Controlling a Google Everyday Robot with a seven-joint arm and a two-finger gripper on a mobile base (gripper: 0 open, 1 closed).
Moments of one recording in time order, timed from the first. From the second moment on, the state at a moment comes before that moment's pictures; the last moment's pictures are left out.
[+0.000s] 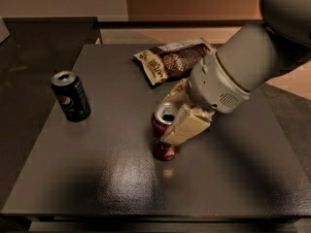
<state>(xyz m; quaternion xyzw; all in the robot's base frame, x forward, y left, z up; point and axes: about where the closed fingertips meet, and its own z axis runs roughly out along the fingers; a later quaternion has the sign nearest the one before) 0.403 -0.031 0.918 -0.69 0.65 0.21 0.24</state>
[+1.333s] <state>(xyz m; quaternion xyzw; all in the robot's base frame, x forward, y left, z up) 0.537 -0.094 0.943 -0.56 0.77 0.13 0.29</state>
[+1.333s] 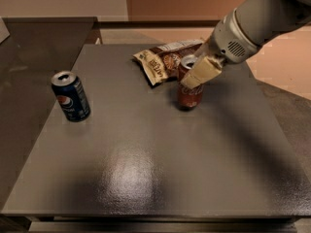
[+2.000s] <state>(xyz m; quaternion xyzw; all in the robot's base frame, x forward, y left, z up) 0.595 -0.117 0.947 -0.53 0.79 0.11 0.30</state>
